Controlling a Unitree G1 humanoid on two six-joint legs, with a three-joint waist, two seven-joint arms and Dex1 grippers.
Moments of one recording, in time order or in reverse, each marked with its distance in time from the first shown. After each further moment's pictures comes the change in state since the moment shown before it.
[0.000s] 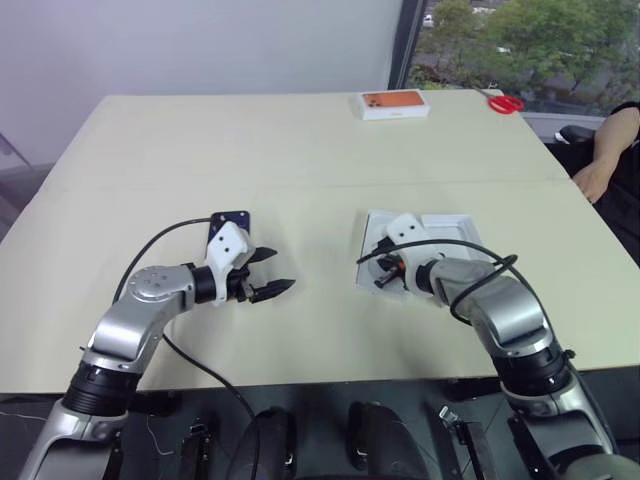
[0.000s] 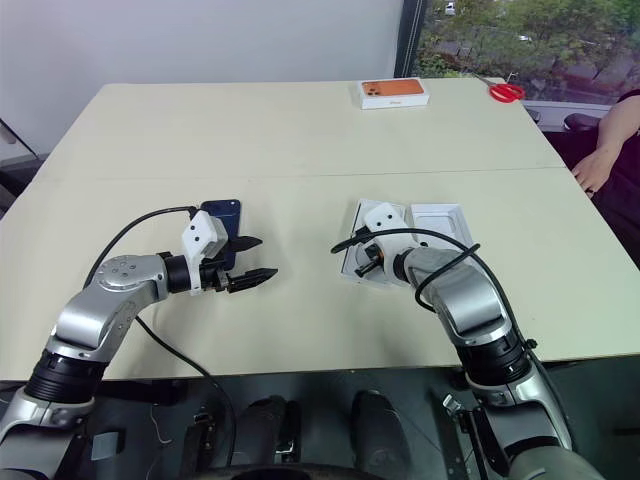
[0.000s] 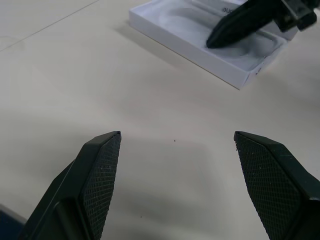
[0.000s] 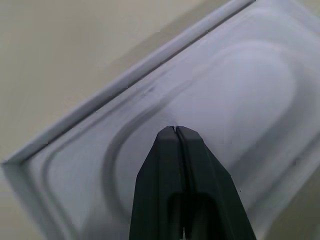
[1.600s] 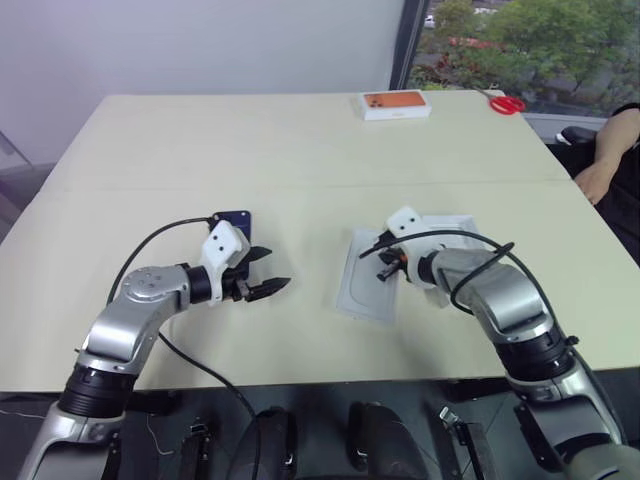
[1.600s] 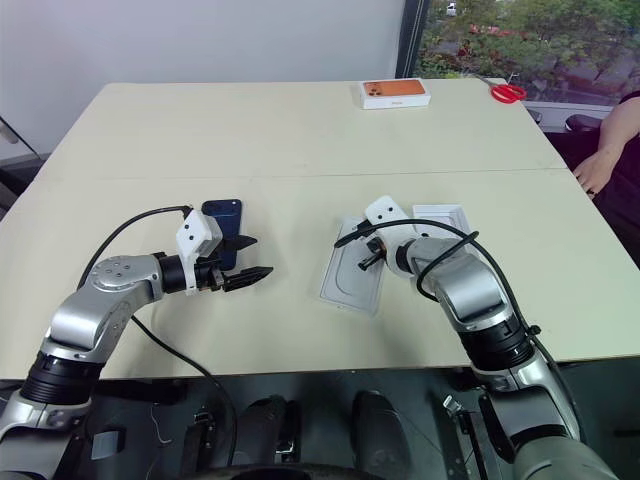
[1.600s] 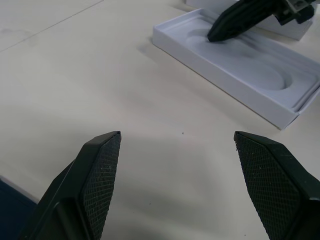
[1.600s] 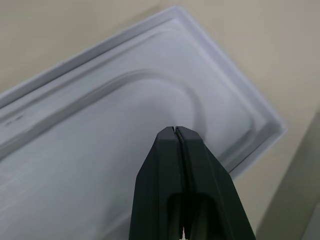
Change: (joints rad) left arm 0.011 0.003 0.030 -0.006 -0.001 0.019 0.001; right arm -0.072 -0.039 0.028 0.106 -0.013 -0.062 0.025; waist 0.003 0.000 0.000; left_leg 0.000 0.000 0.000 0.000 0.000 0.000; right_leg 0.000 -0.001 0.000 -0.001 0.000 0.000
